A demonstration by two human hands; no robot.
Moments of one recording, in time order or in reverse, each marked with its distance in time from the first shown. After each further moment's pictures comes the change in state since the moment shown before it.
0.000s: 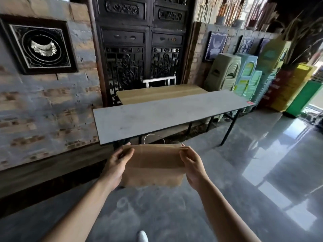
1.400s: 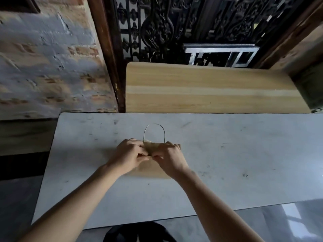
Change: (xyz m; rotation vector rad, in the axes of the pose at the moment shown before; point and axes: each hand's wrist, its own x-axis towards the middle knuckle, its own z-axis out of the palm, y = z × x) left_hand 0.720 -0.054 0.044 1.335 -0.185 0.235; right_hand 0.759 0.151 0.166 -1.028 -0.793 -0.359
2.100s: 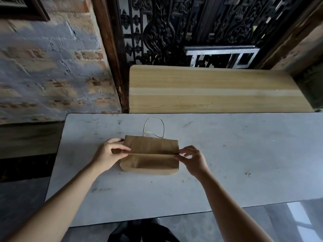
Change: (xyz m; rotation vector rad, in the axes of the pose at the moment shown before) left_hand -0.045 -0.061 -0.001 -0.417 0.077 -0.509; right_hand -0.039 0.065 0.003 0.475 0.082 0.491
